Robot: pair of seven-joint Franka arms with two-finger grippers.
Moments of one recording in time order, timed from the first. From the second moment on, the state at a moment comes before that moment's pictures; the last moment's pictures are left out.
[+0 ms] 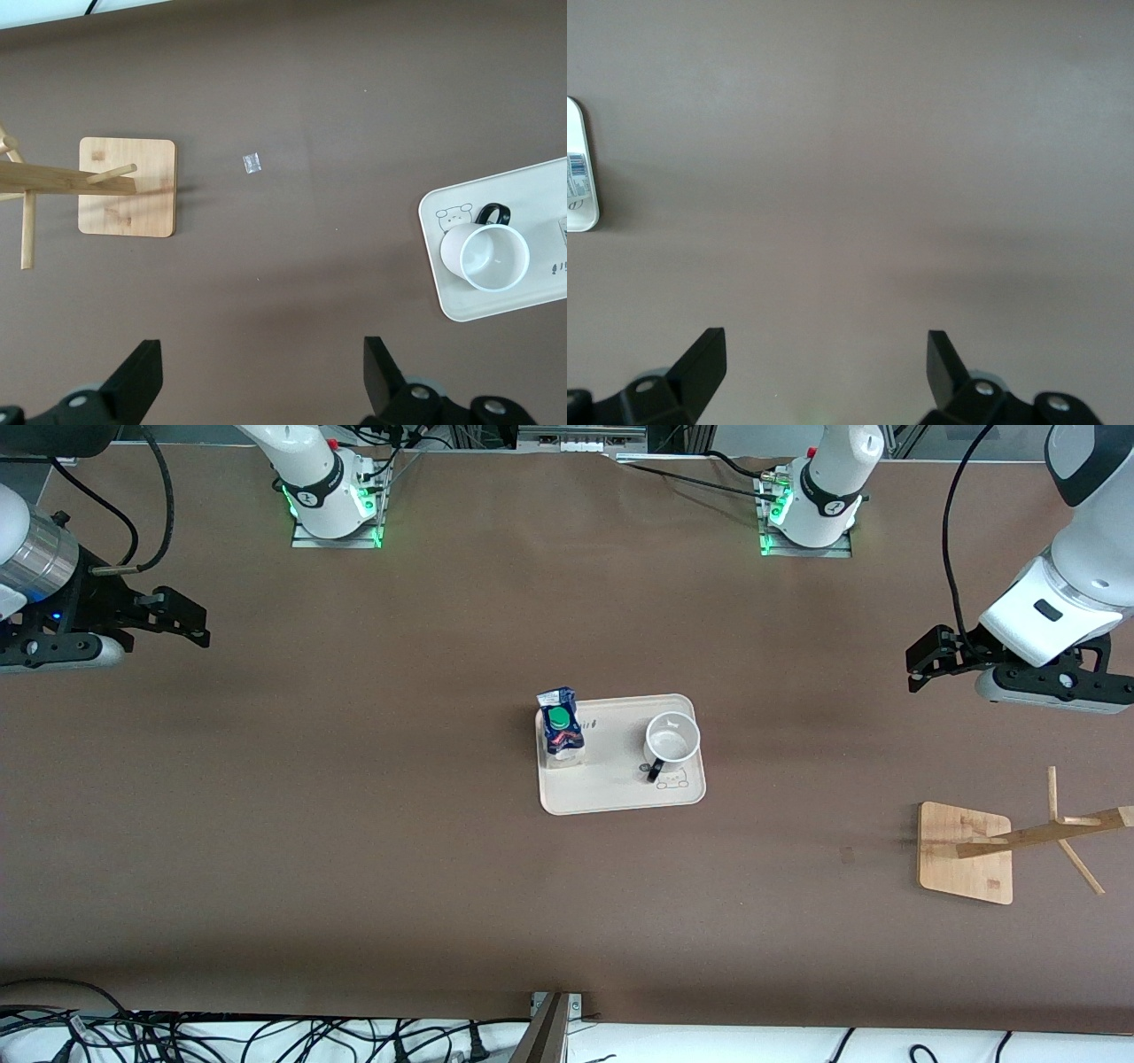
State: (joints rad) left arm -0.09 0.05 -0.02 -1.63 0.04 1.75 0.02; right arm 0.09 0.02 -0.01 -1.62 0.01 1.58 0.01
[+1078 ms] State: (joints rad) left arm -0.09 0.05 -0.02 -1.63 0.04 1.75 0.02; right arm 0.09 0.03 0.00 -1.62 0.01 1.61 0.01
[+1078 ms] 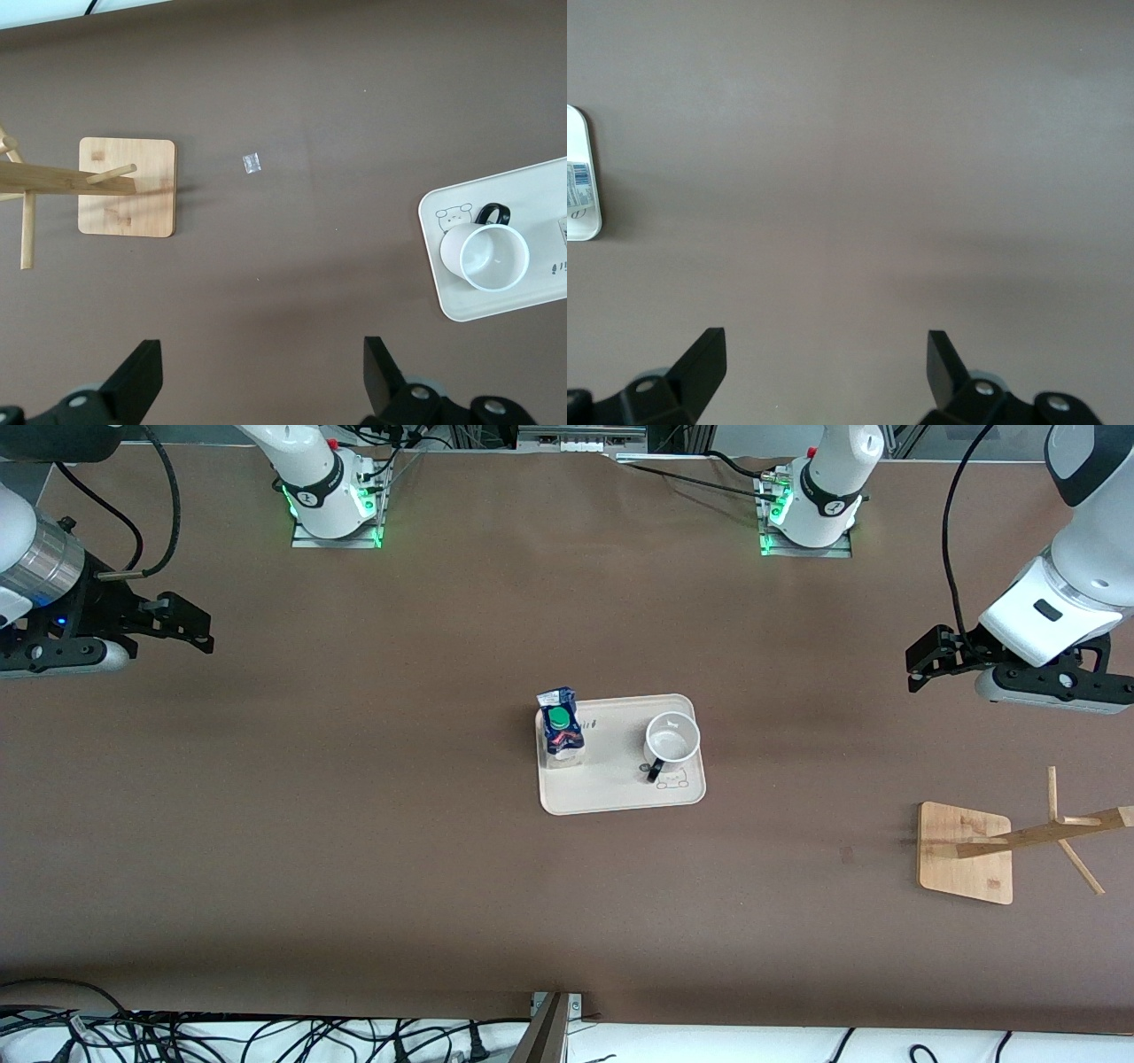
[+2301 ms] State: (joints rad) left arm -0.09 0.05 -0.03 -1.63 0.04 1.72 0.01; right arm 0.27 0.12 0.09 -1.61 0.05 1.66 0.04
